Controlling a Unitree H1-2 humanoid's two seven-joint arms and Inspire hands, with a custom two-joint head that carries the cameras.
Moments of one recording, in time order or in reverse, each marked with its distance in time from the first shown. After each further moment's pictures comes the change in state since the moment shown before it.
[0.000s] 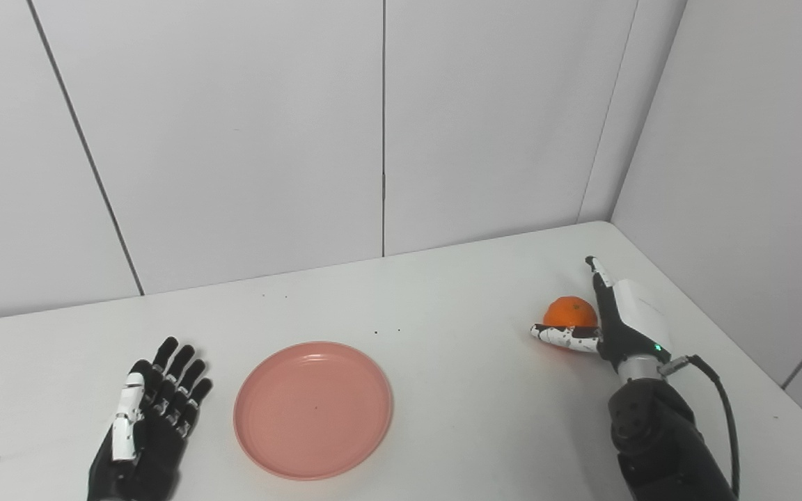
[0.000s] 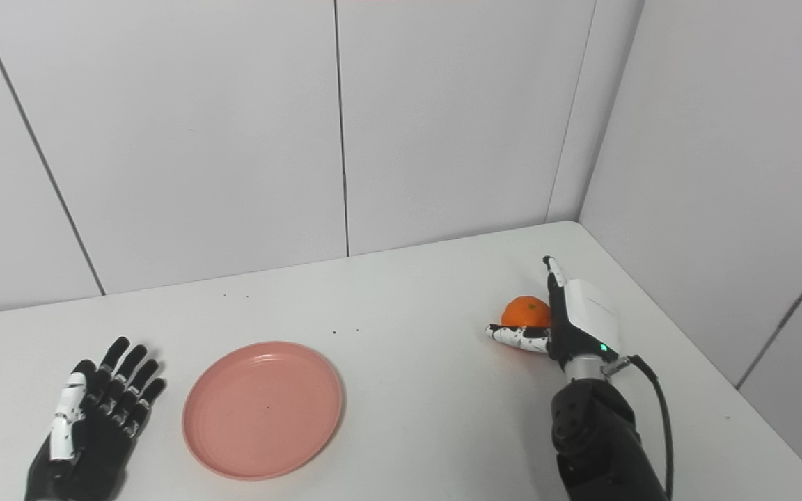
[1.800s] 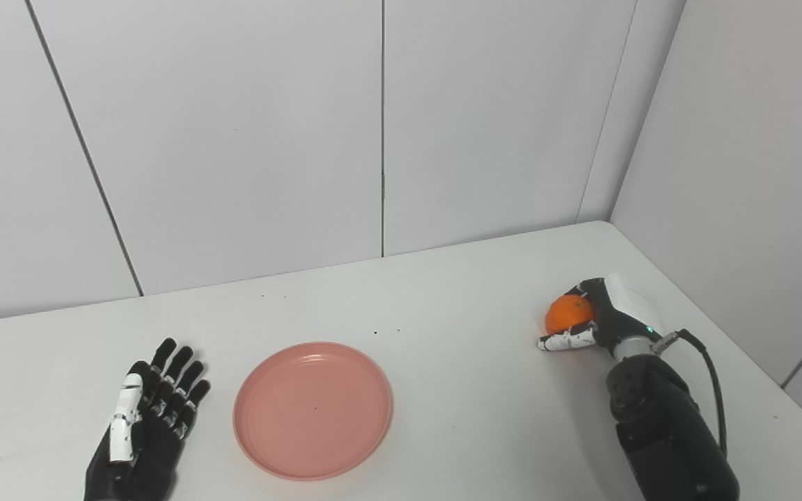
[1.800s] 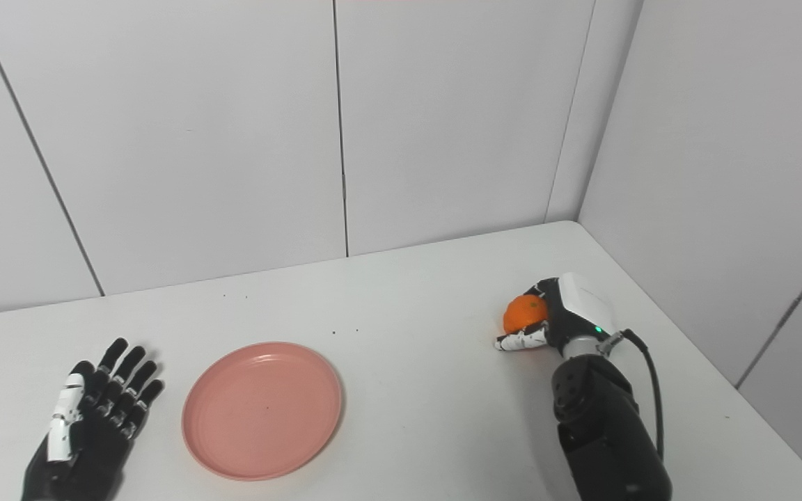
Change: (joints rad) left arm 0.002 0.010 -0.005 -0.007 0.000 0.005 0.002; right arm -0.086 -0.036 -0.008 0.133 -0.041 0.001 0.126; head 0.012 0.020
